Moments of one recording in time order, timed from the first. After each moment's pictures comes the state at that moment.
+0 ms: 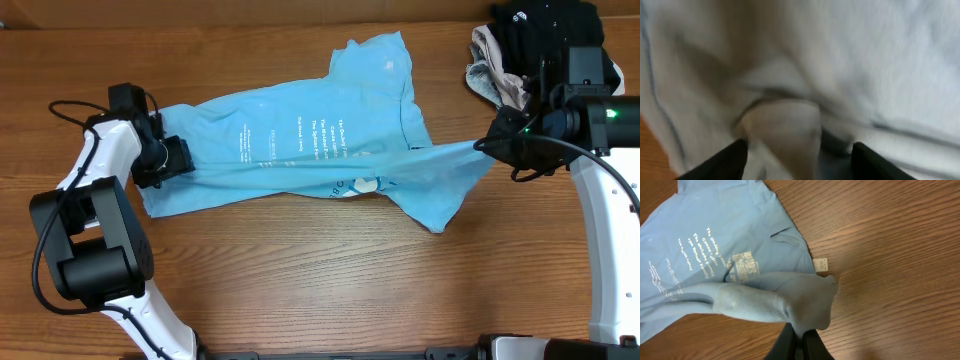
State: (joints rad) left arm 0.24 2.01 1.40 -0.85 0.07 -0.14; right arm -0.02 1.50 1.63 -1.35 -0.11 0.37
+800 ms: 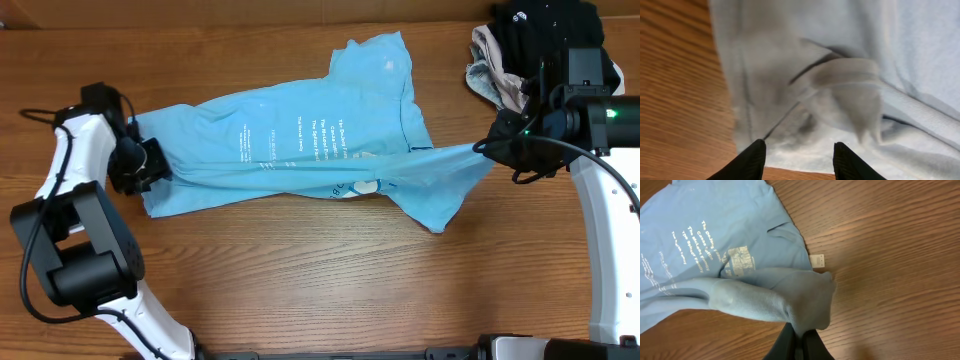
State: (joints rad) left arm 0.33 2.00 1.49 -1.05 0.09 -0.18; right arm -0.02 1.50 1.63 -1.37 -0.11 0.34
